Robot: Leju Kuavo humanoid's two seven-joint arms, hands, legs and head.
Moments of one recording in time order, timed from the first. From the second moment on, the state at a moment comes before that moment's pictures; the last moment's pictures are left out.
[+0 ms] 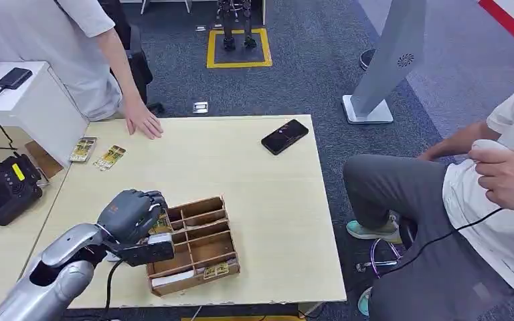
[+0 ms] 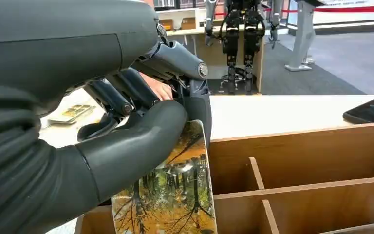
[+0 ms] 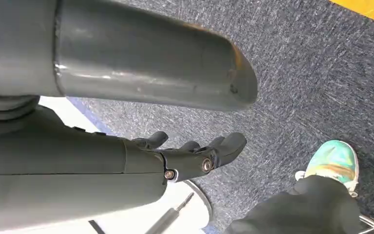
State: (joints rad) left arm -0.33 0.42 -0.57 -1.54 -0.69 -0.12 -0.08; right arm -0.02 0.06 -0.83 -0.20 1.54 -0.32 -0.15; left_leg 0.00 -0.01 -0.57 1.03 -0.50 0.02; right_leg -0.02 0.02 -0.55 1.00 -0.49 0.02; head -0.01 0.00
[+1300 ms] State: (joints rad) left arm -0.32 0.45 -0.51 -1.69 -0.67 -0.10 -0.11; right arm -0.02 0.06 -0.83 -0.20 1.54 -0.32 -0.15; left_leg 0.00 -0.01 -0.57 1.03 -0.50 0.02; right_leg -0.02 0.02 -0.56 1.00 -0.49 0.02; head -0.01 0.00
